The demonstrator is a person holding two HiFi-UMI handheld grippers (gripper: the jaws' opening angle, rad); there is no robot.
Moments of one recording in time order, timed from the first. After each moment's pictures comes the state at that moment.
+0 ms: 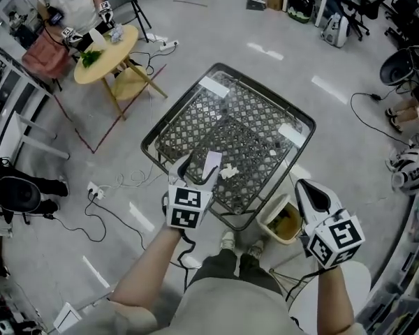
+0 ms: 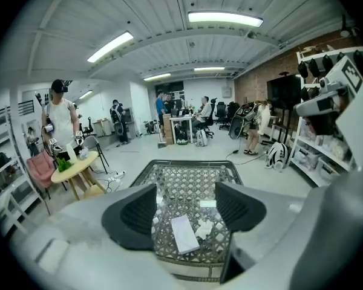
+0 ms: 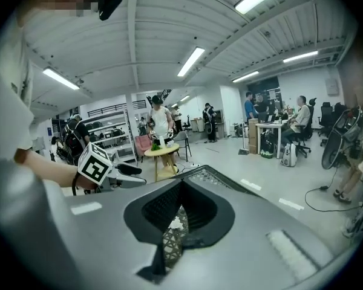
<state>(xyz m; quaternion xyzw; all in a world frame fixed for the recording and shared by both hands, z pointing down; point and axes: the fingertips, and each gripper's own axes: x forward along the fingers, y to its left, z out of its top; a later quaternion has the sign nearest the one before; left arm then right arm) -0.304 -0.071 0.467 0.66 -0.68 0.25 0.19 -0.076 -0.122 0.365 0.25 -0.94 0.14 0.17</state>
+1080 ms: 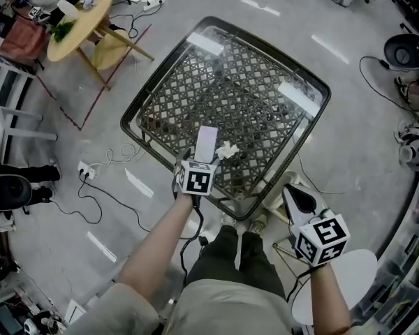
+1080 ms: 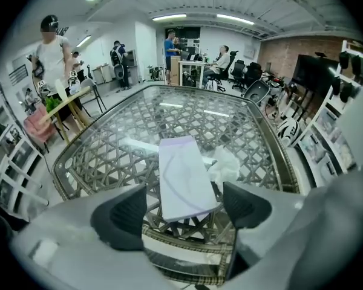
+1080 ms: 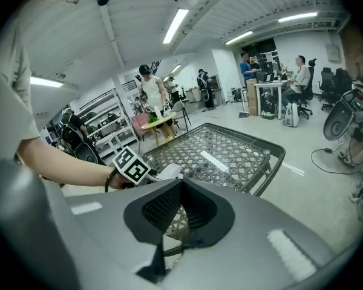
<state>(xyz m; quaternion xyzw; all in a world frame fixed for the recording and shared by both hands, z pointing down) -0.321 -0.062 0.732 0.57 -0.63 0.32 0.41 -0.096 -0.099 0.529 0.22 -0.90 0.25 0.28</state>
